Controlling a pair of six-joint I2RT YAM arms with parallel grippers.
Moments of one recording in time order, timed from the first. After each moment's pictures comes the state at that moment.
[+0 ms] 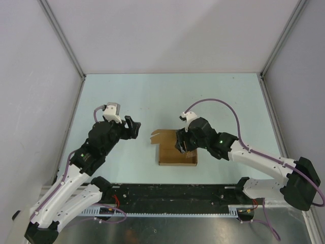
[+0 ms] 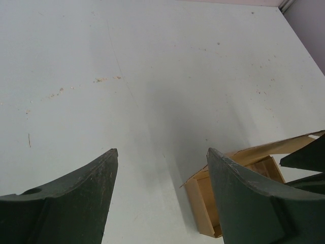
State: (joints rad) left arm -0.57 0.67 0.70 -0.30 -0.18 -0.34; right arm 0.90 1.19 0.85 -0.34 0.03 0.38
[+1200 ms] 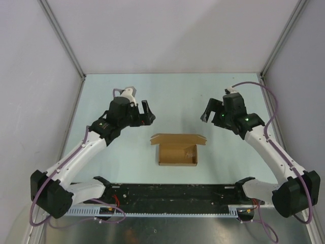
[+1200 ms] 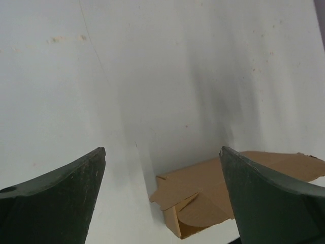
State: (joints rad) left arm -0.50 1.11 0.96 -0.37 -0.01 -0.47; right arm 0.35 1.15 1.03 -0.59 0.02 0.60
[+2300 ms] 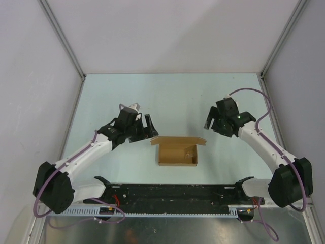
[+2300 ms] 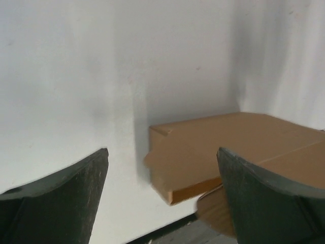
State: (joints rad) left arm -0.55 1.20 0.83 -0.43 0.10 -0.72; right arm 0.41 1.28 1.00 -0.69 0.13 0.68
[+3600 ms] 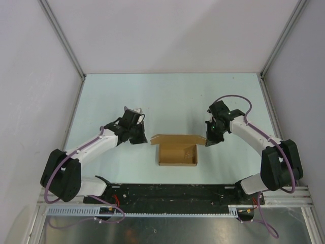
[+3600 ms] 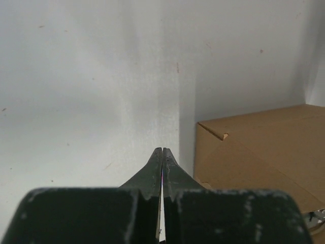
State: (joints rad) left arm -0.50 1.31 0.79 -0.46 0.08 -0.59; right arm 0.39 1.45 1.00 -0.81 -0.18 0.40
